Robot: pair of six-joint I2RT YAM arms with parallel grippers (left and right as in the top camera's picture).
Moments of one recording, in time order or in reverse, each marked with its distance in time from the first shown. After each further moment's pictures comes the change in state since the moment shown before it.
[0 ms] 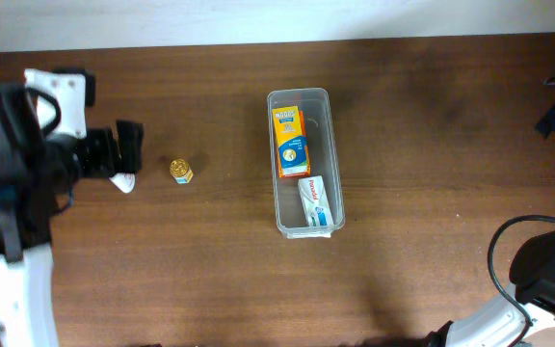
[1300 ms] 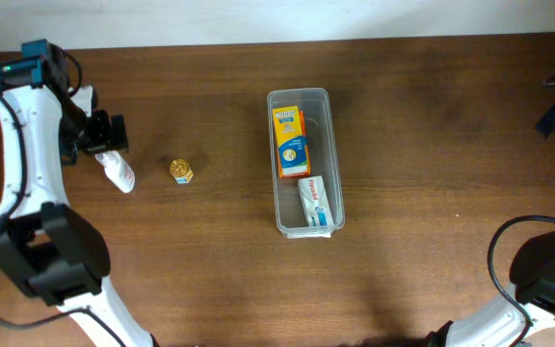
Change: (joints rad) left arm 0.112 0.766 0.294 -0.297 -0.196 -0.077; right arm 0.000 0.000 0.000 0.000 0.000 0.001
